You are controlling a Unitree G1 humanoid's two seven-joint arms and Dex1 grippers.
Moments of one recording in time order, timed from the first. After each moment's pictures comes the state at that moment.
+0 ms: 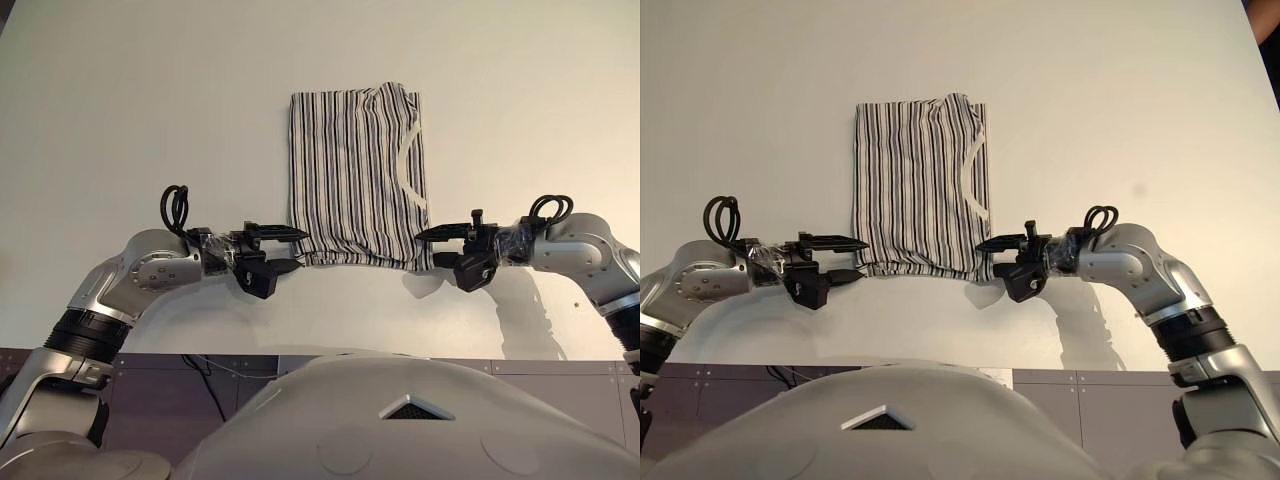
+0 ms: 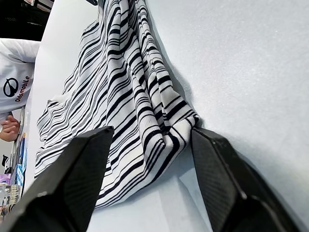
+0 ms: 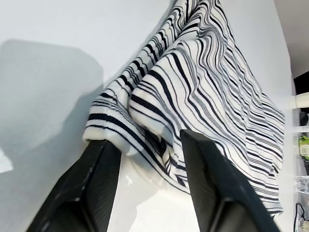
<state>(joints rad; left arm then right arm) 0.04 0.91 -0.39 0.11 0.32 -0.84 -0.69 -0.08 -0.84 0.43 0.08 -0.31 -0.77 0.83</state>
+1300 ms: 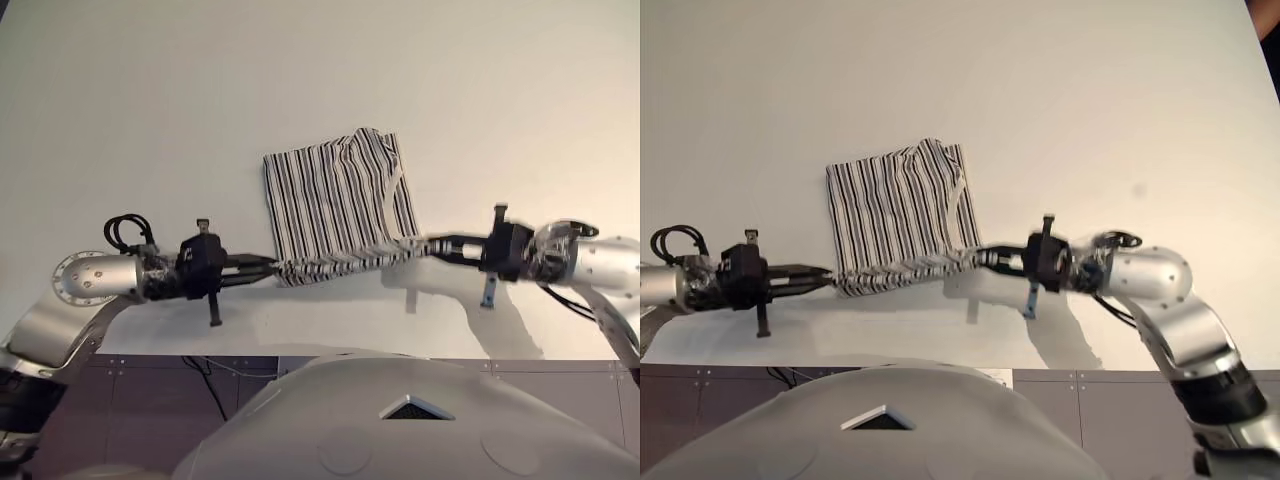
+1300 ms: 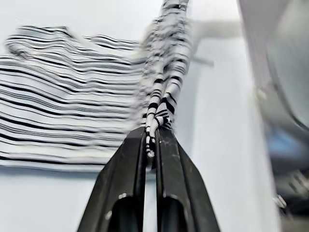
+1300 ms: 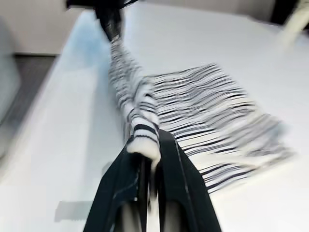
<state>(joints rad) 0.33 1.08 -0.15 -0.32 -0.65 0.01 -0.94 0.11 -0.85 0.22 -0.42 0.48 0.08 0.88</state>
